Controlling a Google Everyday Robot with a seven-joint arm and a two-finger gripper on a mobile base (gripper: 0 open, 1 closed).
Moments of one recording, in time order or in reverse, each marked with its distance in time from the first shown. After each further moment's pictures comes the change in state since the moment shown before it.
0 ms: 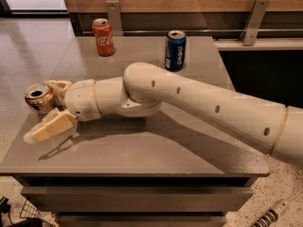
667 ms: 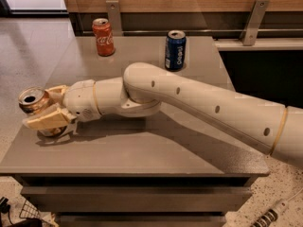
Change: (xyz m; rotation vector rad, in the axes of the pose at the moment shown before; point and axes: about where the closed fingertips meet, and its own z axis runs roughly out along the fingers) arm 0.000 0.002 0.004 -0.008 -0.002 0.000
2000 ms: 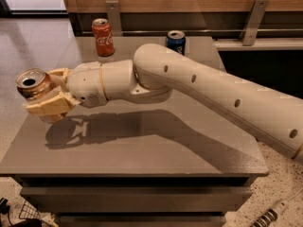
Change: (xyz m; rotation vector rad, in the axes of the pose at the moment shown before) arm -0.051 0.005 -0.028 0.008 -0.017 -0.072
